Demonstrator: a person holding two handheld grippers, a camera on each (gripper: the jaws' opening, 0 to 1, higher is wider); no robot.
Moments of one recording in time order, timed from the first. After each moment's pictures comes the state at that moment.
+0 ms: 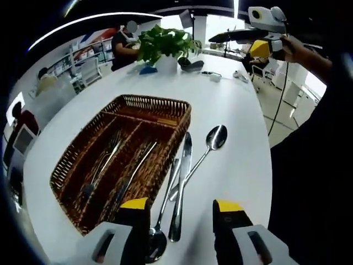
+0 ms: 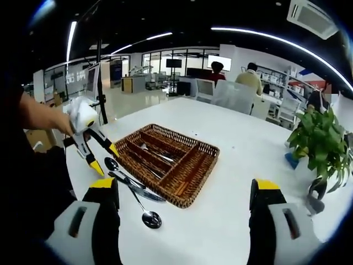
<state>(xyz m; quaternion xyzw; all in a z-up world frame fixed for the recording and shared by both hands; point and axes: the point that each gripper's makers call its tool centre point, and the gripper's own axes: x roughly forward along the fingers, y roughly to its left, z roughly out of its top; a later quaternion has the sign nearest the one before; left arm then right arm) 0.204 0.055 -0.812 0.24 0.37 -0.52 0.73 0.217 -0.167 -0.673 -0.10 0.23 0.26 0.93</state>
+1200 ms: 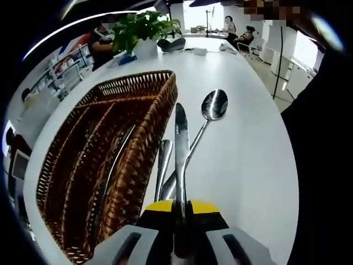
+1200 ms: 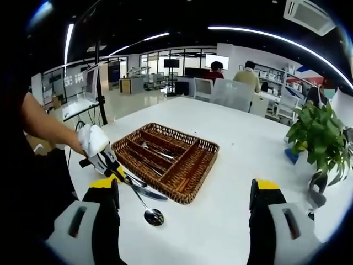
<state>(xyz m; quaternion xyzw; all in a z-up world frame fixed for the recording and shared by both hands) 0.204 0.044 -0.872 0.33 0.36 -0.54 0.69 0.208 -0.172 -0.677 -0.09 0.23 0.25 0.94</state>
